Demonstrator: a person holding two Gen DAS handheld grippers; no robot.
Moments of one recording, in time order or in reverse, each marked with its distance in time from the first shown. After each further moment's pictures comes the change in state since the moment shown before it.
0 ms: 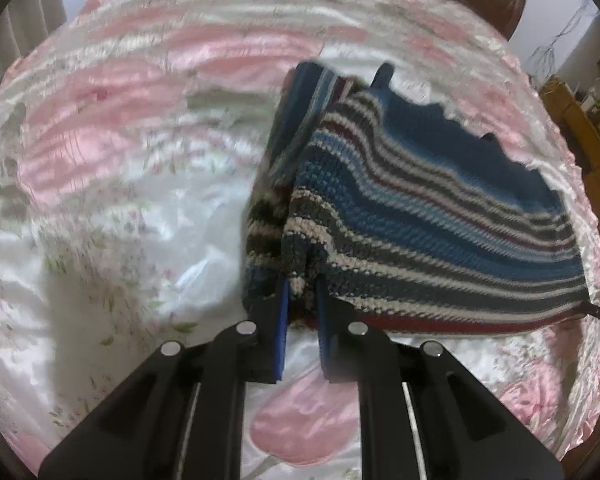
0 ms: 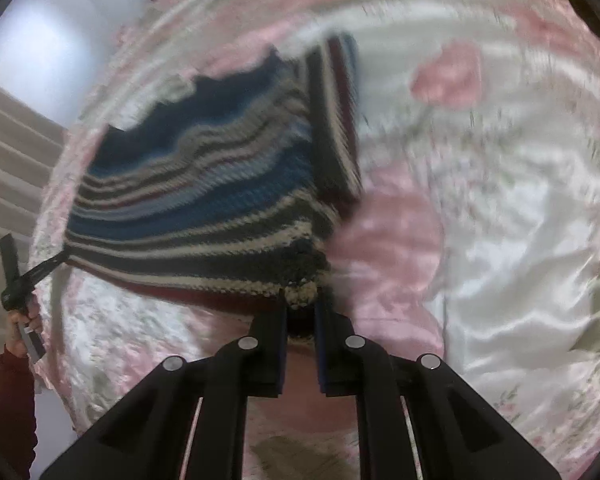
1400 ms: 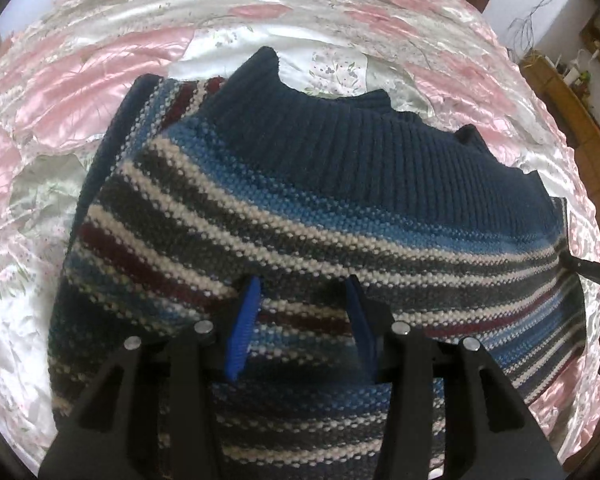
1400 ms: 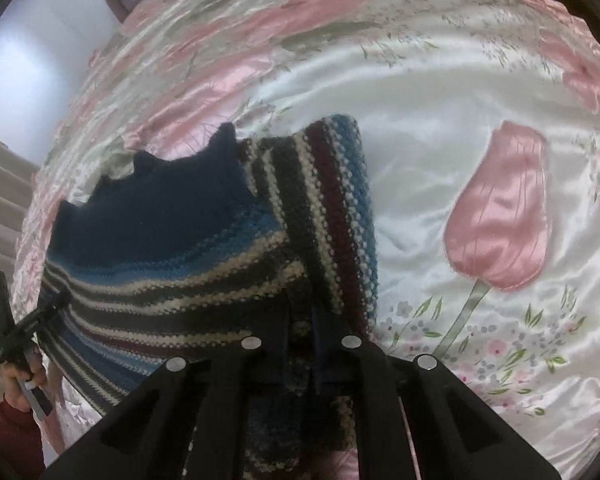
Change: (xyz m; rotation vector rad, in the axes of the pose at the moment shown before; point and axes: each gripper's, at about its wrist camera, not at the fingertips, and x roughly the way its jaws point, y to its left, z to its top) left arm 0.079 -0.104 0.064 0.109 0.023 -0.062; right arm 0.050 -0.008 0.118 0.055 -0.073 -0.041
